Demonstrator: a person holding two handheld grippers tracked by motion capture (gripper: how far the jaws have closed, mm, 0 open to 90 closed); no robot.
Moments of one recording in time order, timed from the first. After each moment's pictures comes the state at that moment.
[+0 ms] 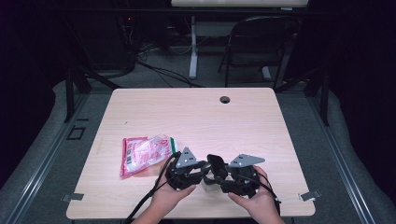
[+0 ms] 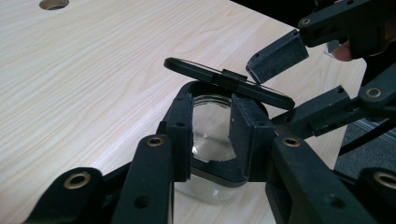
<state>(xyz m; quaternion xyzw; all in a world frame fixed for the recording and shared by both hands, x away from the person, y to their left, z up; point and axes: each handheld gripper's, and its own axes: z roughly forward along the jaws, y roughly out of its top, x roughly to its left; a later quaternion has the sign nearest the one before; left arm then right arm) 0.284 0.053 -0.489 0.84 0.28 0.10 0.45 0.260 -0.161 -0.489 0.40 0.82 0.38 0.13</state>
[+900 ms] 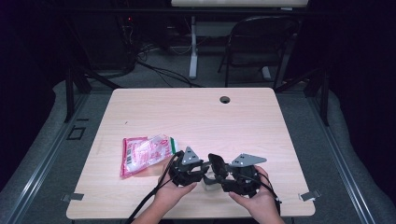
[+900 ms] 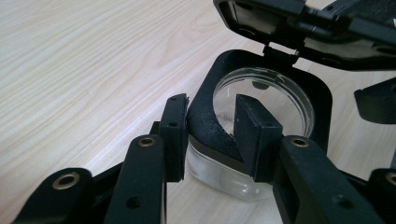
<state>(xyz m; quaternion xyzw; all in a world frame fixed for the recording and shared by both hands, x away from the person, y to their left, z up) 0.302 0.048 -0.517 0.85 0.31 0.11 0.41 0.260 -0.163 -0.489 0.41 0.82 0.39 0.13</state>
